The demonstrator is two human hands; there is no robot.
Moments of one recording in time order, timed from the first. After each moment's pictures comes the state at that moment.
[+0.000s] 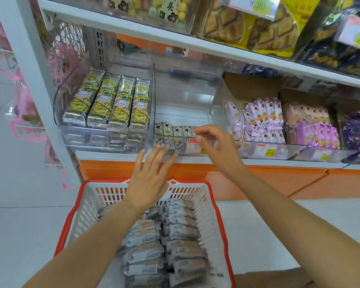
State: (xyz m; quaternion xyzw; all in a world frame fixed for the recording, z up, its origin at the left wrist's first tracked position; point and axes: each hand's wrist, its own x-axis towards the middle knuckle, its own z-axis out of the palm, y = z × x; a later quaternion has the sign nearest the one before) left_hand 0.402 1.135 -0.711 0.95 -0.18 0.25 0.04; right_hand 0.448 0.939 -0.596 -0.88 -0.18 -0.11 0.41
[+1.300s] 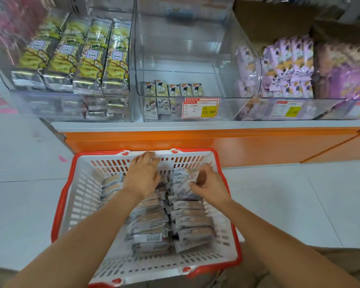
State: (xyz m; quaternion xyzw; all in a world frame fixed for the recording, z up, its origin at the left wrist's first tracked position) left_hand 0.397 1.127 -0.783 0.98 -0.11 -0.10 0.10; right_hand 0.382 0.905 -0.777 -0.91 0.00 0.14 0.39
